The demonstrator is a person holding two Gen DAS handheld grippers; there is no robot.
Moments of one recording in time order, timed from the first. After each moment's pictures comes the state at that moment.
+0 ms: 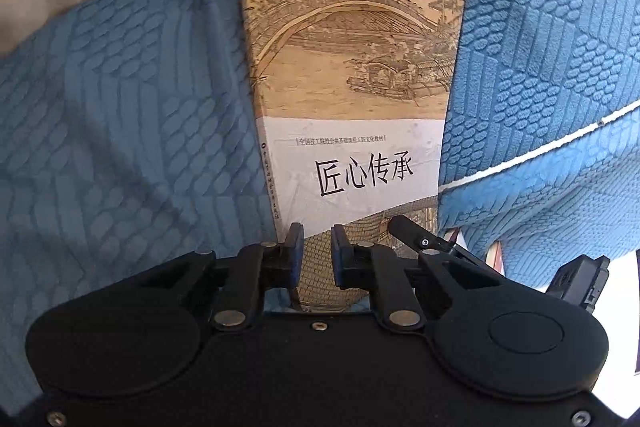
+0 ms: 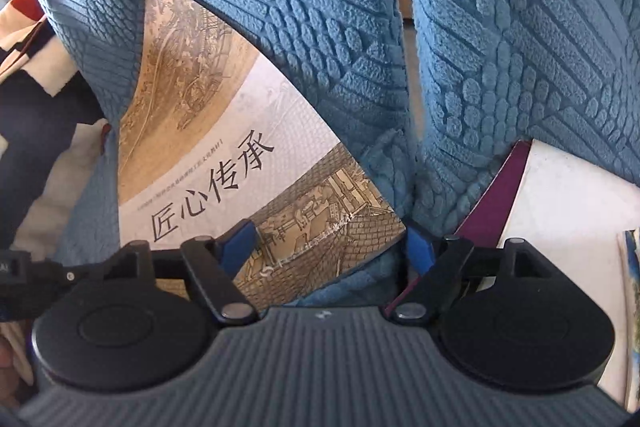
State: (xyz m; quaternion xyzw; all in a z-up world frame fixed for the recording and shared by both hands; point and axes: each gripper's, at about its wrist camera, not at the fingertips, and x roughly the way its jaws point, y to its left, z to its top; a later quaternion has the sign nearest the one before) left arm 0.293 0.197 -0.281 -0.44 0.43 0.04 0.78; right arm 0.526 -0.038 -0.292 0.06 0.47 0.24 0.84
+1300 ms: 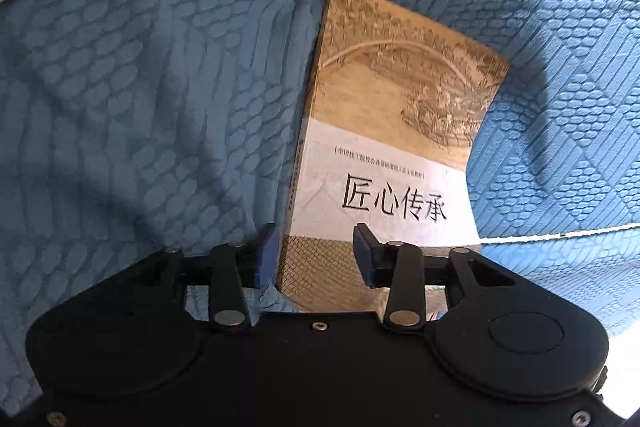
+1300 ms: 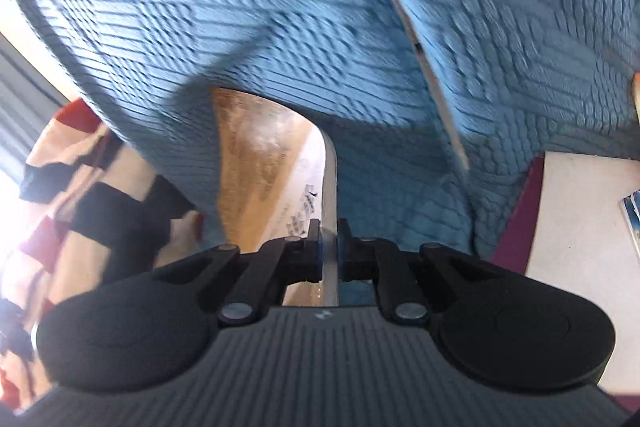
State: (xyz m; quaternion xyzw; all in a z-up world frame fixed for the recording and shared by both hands) left arm 0.261 0.216 -0.328 -0.61 0.37 0.07 0.70; right arm 0.500 -0.072 -0.213 0.22 0.43 0.24 0.84
